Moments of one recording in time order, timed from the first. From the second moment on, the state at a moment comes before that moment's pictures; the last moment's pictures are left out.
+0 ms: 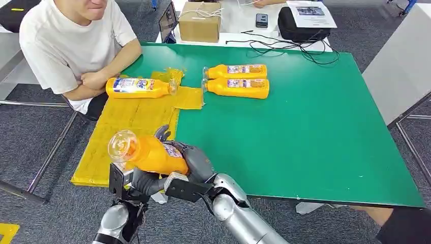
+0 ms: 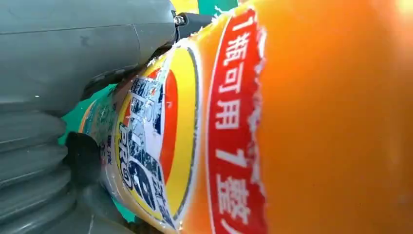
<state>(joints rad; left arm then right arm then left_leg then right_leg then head) -0.02 -0.17 -0.23 -1.35 -0.04 -0.23 -0.47 -0.41 0.28 0.70 -0.86 0.61 -0.14 -0.49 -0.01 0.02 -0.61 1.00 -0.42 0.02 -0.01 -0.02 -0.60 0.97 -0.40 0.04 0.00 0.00</state>
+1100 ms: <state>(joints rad) -0.07 -0.17 -0.18 -1.33 -0.06 0.03 -0.41 -0.35 0.33 0.75 -0.92 0.48 -0.36 -0.57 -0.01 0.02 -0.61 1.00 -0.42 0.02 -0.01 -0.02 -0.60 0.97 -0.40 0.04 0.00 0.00</state>
